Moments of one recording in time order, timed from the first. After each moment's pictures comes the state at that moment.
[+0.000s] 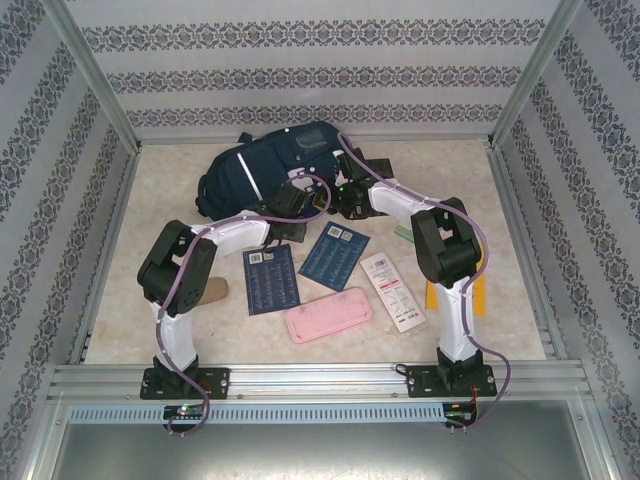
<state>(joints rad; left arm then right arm) -0.53 1.93 1.25 -0.32 -0.15 -0.28 0.43 2.15 1.59 -0.35 -0.47 0.89</state>
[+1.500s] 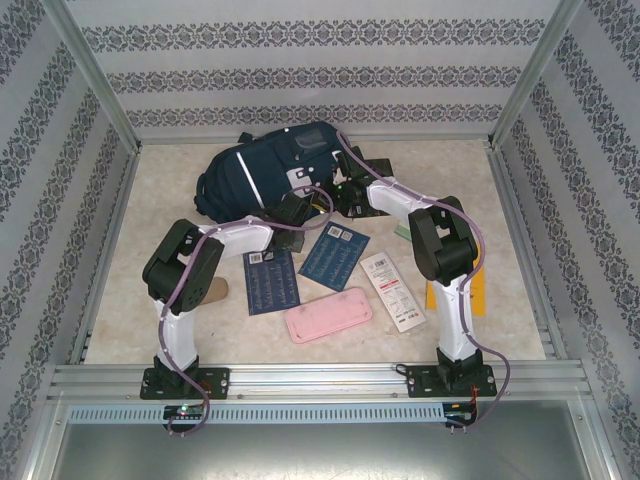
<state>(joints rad) -0.55 1.95 1.21 -0.34 -0.20 -0.26 0.42 2.18 1.63 -0.36 -0.50 0.89</state>
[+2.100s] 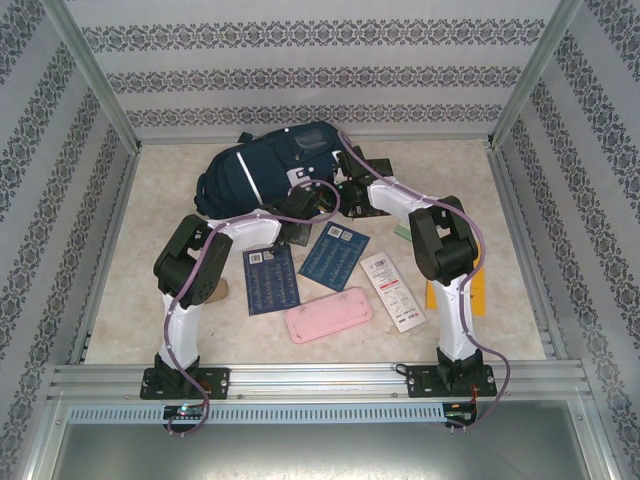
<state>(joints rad) -0.56 2.04 1.33 -0.38 -0.23 -0.27 0.42 2.18 1.63 -0.36 -0.51 0.89</state>
